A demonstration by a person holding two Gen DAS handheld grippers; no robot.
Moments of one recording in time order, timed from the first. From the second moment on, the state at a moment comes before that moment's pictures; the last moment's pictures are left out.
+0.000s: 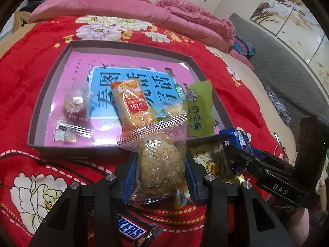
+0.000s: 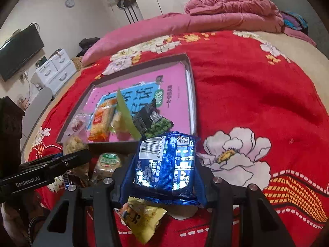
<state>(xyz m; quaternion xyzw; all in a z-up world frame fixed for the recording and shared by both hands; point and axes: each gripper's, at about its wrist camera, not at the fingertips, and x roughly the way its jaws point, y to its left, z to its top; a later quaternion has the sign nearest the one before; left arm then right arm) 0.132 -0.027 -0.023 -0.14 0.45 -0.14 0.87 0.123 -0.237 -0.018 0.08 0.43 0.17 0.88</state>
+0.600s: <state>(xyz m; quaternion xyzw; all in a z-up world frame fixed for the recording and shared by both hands) 0.133 -0.001 -0.012 -0.18 0.43 -0.13 0.87 0.125 -0.238 -0.007 0.09 0.41 0.17 0.89</state>
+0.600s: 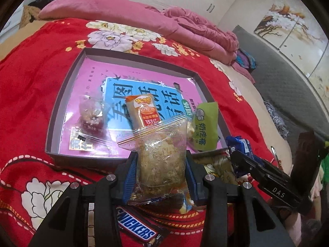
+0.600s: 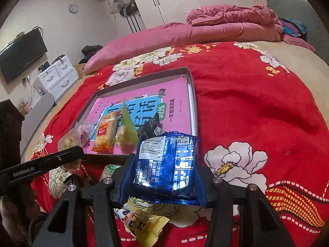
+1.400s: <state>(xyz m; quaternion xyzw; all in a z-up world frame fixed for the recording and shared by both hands) 0.140 0.063 0.000 -0.22 0.38 -0.07 0.89 0.132 -0.236 0.000 0.10 0.39 0.17 0.90</state>
